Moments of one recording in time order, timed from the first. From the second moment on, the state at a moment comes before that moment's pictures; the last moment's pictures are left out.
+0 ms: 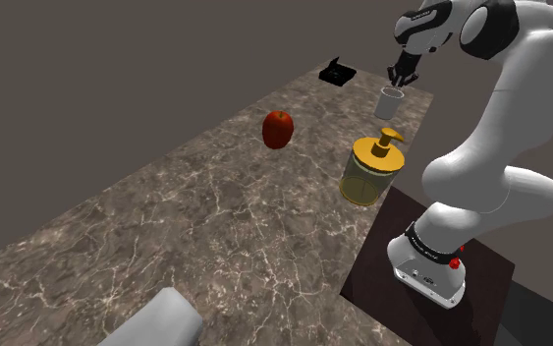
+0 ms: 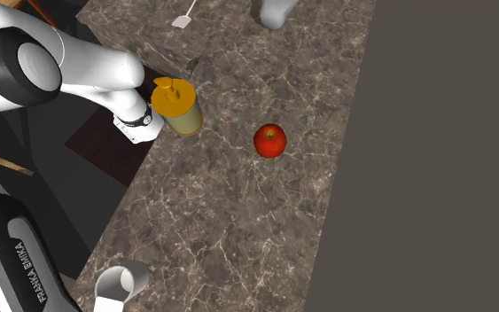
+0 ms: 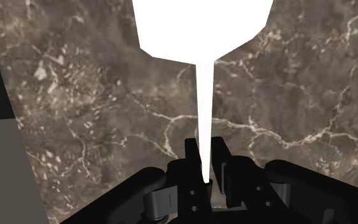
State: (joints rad) arm -0.93 0.48 0.04 -1.53 -0.06 2.08 0.52
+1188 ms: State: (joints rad) arm -0.94 0.52 0.04 -1.56 -0.06 2.14 0.52
